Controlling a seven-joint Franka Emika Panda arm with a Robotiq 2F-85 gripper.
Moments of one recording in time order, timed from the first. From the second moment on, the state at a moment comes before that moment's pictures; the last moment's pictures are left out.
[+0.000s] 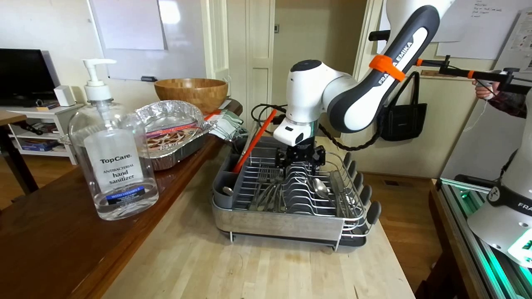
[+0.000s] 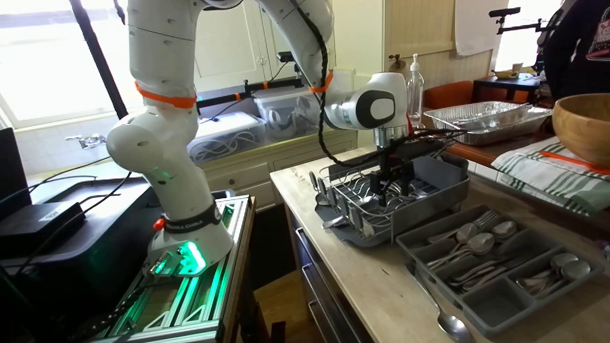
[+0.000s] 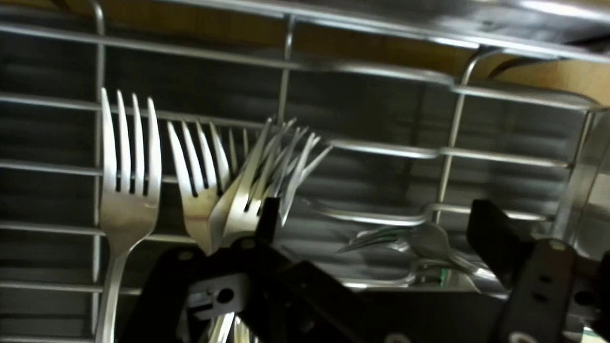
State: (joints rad) arm 0.00 0.35 0.11 -2.25 -0.44 2.56 -1.60
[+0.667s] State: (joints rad) arm 0.02 0.37 0.07 -2.17 -0.47 2.52 -1.63
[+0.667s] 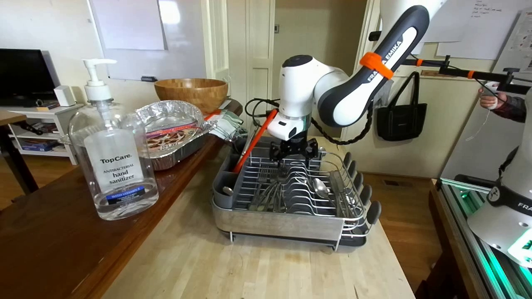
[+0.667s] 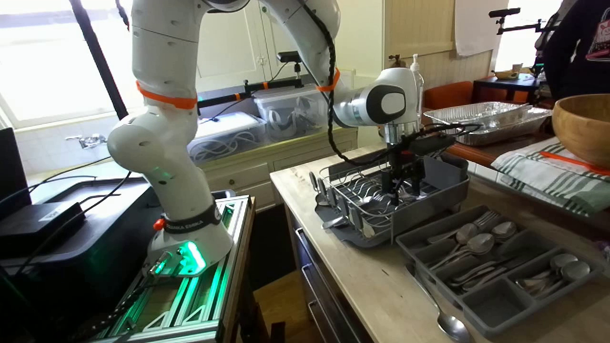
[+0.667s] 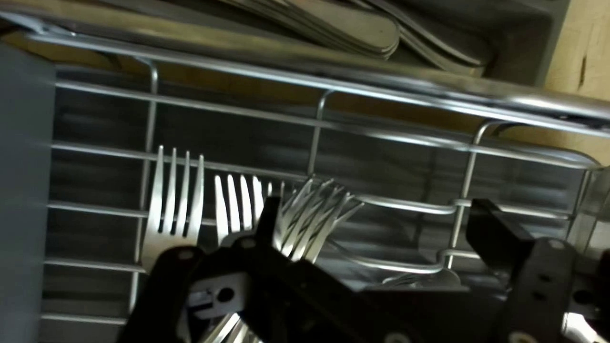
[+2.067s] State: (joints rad) arm 0.06 0.36 0.04 -2.16 -0.50 2.47 -1.33
